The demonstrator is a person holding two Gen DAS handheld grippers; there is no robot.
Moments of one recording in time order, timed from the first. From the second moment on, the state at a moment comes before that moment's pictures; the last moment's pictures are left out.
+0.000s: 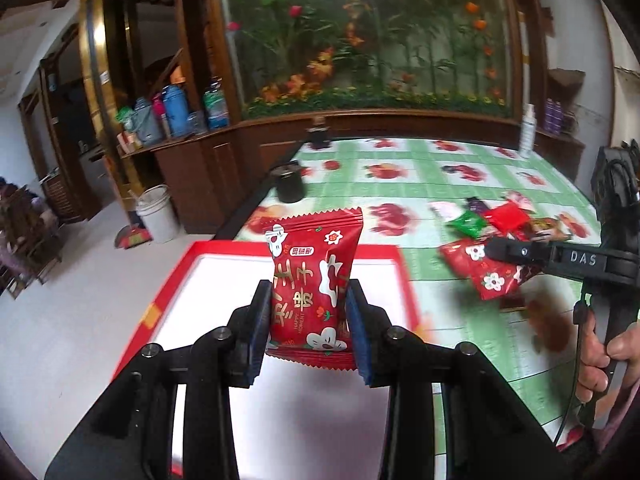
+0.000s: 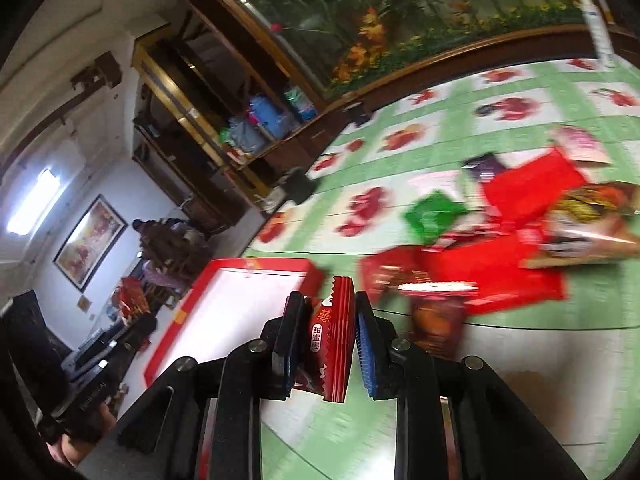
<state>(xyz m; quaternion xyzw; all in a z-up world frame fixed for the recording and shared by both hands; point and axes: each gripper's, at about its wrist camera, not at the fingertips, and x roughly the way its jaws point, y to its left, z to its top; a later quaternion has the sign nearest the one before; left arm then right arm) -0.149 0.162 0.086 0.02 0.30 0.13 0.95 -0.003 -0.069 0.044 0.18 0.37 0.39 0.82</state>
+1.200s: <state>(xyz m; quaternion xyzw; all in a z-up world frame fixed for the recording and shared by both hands) -0.145 0.201 0.054 0.06 0.32 0.26 0.91 -0.040 0.042 0.041 0.09 0.38 0.47 0.79</state>
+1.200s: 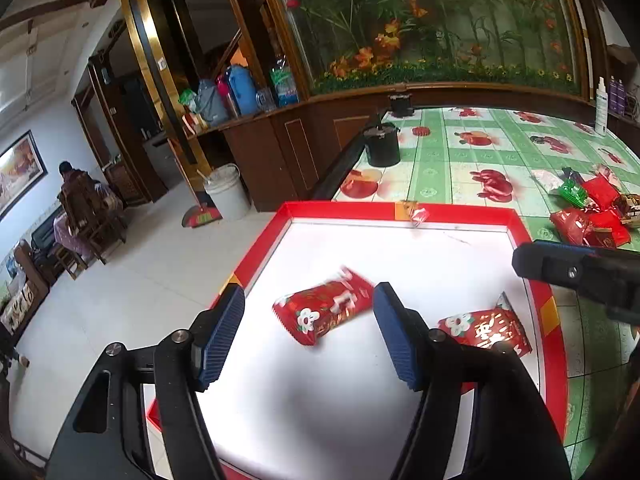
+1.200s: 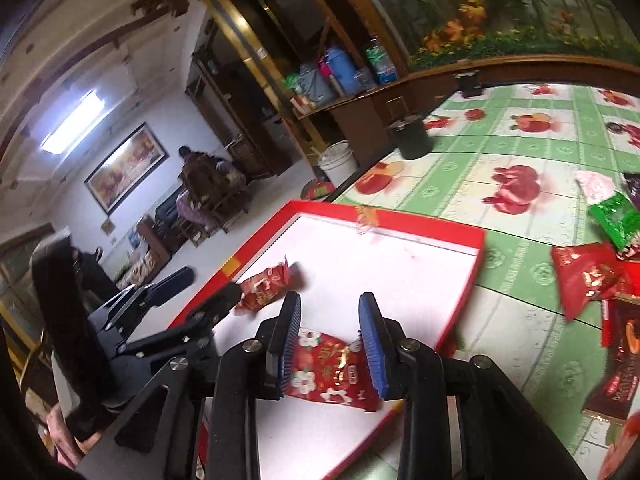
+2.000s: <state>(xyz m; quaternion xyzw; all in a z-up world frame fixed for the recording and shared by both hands) -0.141 0.185 0.062 0.07 0.32 0.25 0.91 -0.028 0.018 0.048 0.13 0.38 0.44 0.80</state>
